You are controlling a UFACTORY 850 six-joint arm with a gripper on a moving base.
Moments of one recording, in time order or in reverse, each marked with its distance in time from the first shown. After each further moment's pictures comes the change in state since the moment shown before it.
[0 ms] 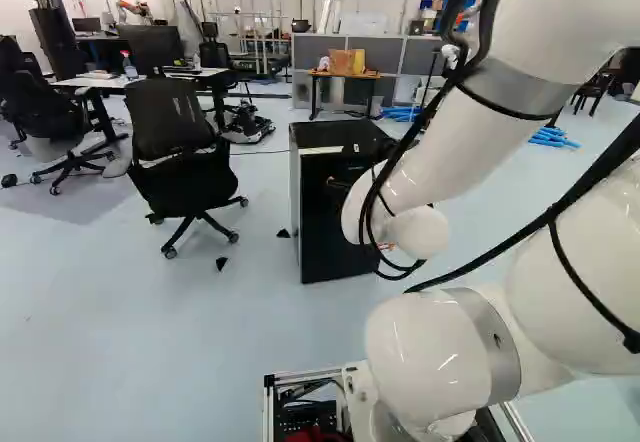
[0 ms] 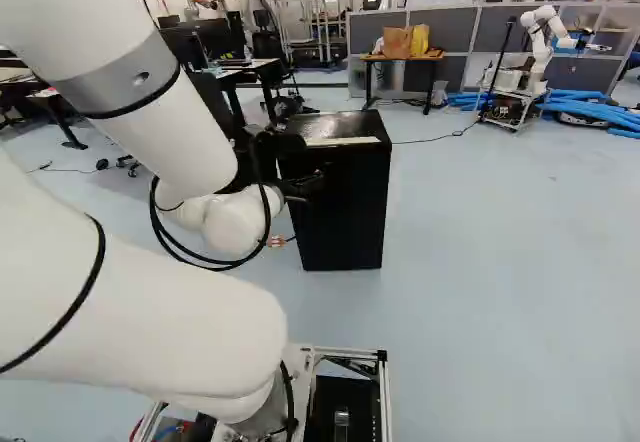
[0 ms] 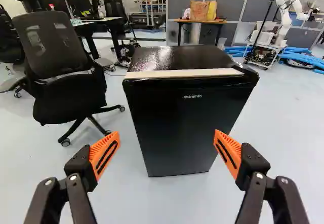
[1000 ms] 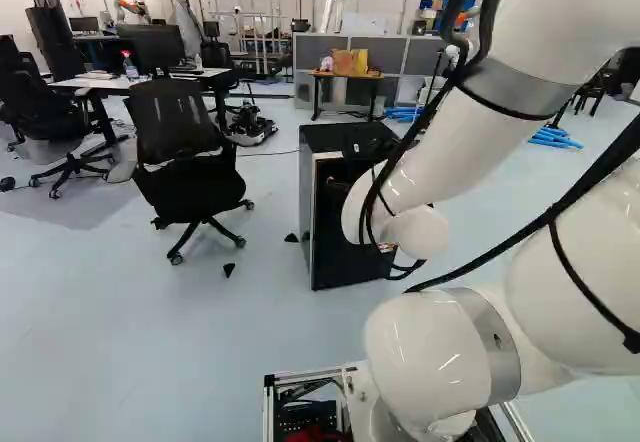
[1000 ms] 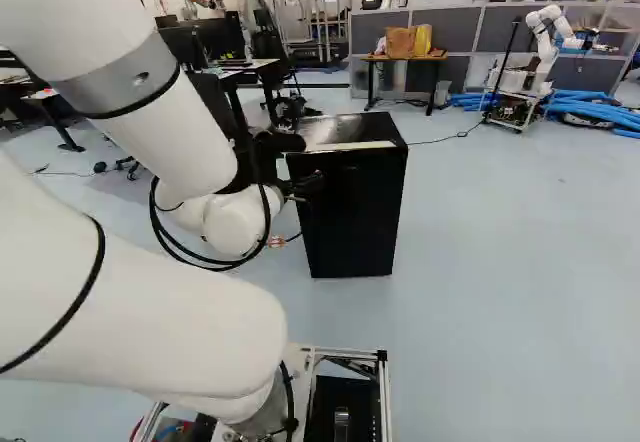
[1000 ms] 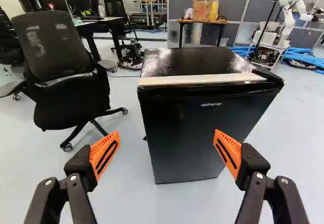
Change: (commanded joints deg) arm 0.0 0.0 0.0 0.0 0.0 0.0
